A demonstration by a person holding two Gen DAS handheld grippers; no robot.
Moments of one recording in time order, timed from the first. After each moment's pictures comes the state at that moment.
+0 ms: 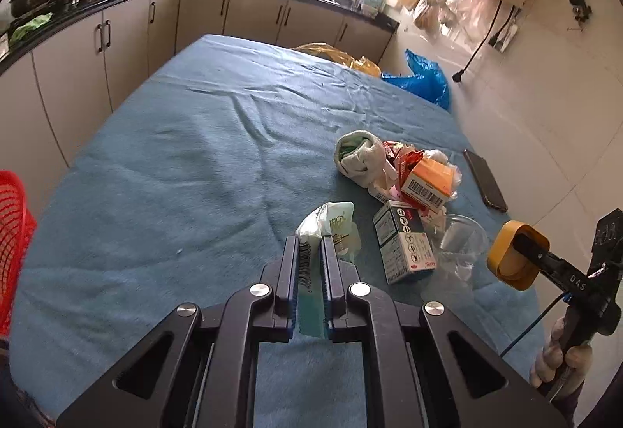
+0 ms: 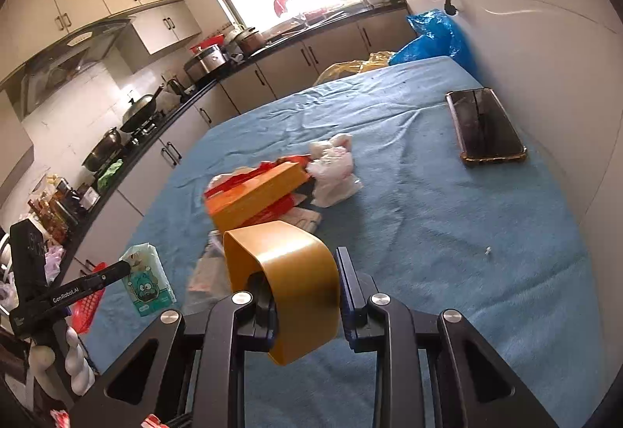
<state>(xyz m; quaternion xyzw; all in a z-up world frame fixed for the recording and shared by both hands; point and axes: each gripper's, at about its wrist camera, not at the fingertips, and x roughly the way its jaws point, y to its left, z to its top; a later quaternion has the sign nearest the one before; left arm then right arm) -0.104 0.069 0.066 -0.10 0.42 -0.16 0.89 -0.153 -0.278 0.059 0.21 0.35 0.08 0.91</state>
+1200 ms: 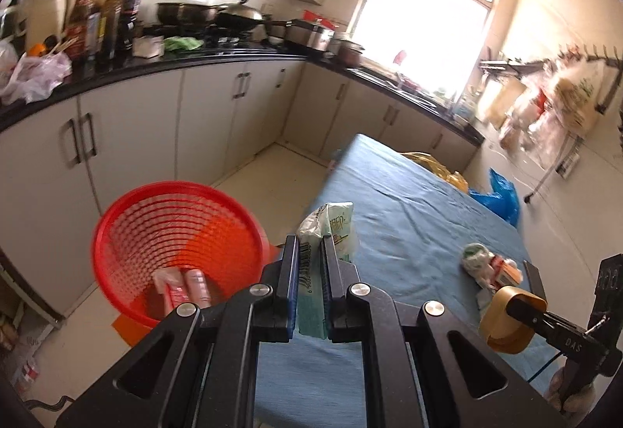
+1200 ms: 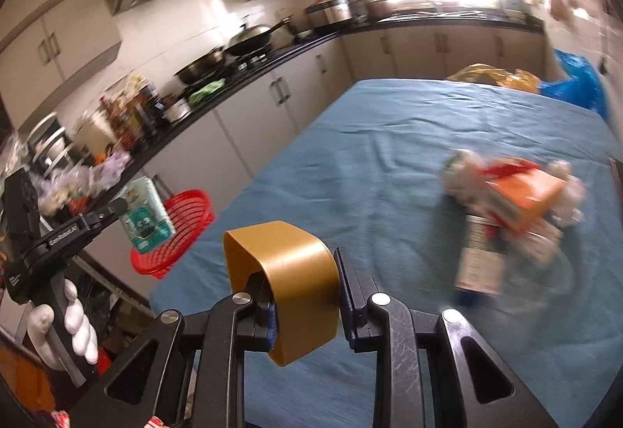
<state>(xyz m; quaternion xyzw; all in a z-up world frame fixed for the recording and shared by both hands) -0.196 0.282 0.113 -0.18 0.29 0.03 0.94 -0.133 -0.044 0.096 0.08 0.37 0.26 0.89</state>
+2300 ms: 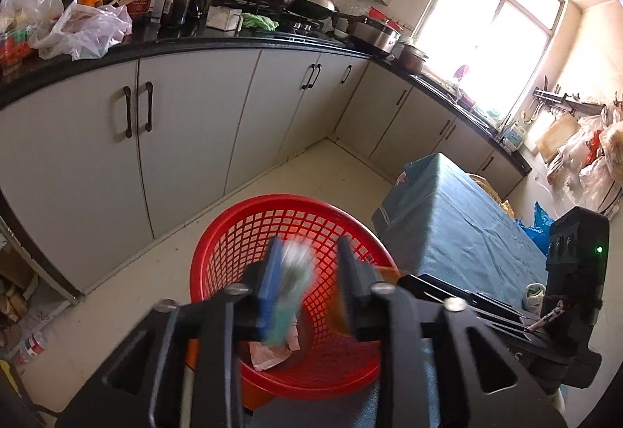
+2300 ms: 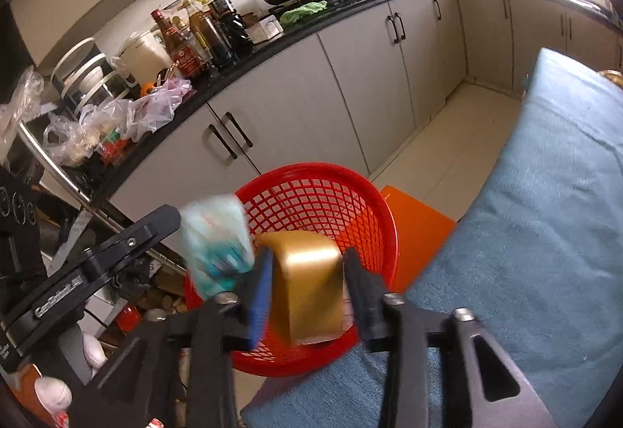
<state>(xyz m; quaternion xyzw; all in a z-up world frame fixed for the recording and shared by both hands) -0.179 0.405 0.078 -0.23 0.30 0.11 0.92 -0.050 0.218 0.051 0.04 0.43 0.39 0.81</state>
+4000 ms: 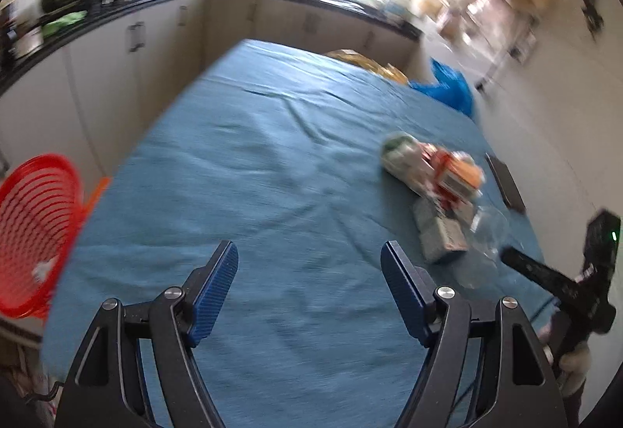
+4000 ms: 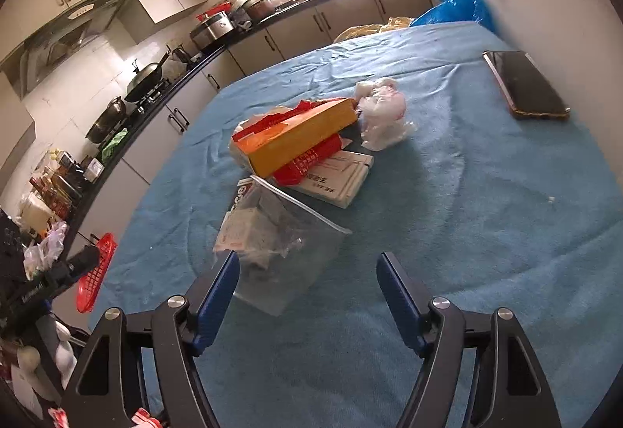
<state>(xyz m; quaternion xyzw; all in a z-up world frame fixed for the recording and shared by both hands) -0.127 0.103 0.066 -0.08 0.42 -0.12 0.90 -0.129 -0.231 0.033 0.21 0.40 0.11 0.89</state>
